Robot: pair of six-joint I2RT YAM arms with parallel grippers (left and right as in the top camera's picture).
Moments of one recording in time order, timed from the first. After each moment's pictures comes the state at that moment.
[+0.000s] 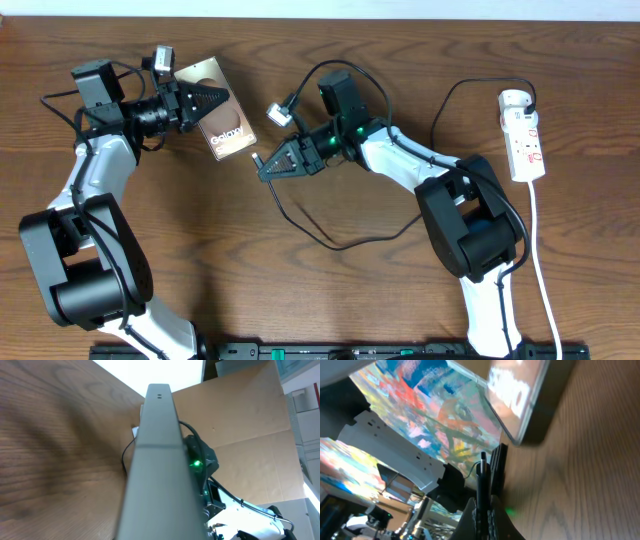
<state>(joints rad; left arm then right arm) 0.28 1.84 1.18 0.02 1.47 -0.59 0.55 2.21 1.49 0.09 -1.54 0.35</state>
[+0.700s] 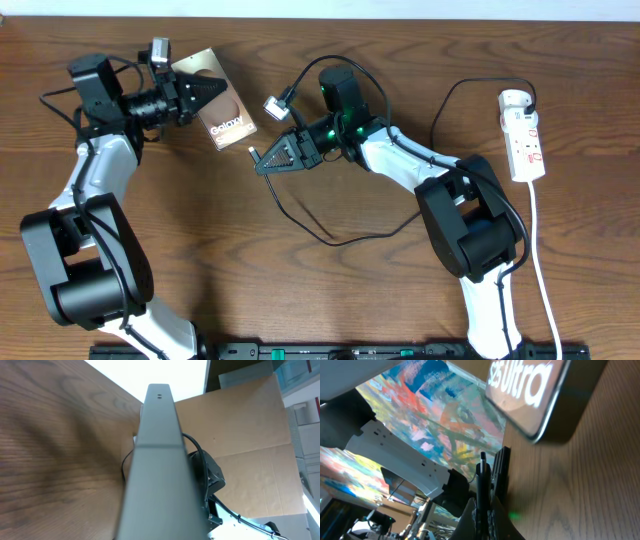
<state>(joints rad) 0.27 1.84 1.18 0.18 1.42 -0.79 0.55 2.21 1.49 0.24 -1.54 0.53</state>
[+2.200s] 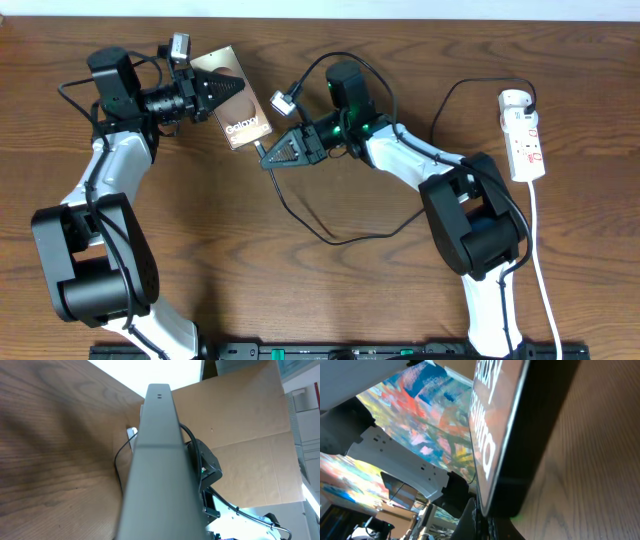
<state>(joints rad) 0.21 1.84 1.18 0.23 1.41 -0.82 0.53 2.21 1.49 0.24 -1.54 0.55</state>
